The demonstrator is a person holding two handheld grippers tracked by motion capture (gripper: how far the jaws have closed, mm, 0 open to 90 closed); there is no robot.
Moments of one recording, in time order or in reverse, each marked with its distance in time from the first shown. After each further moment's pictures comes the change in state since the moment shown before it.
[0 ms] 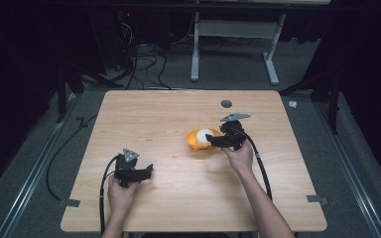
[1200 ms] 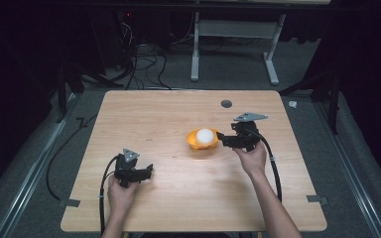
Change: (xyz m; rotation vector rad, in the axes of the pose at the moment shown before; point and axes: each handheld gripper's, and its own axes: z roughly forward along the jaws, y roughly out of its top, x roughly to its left) left arm 0.000 0.000 0.000 0.000 0.000 -0.001; right arm -0.010 -0.002 -0.045 -0.070 -0.042 -0.011
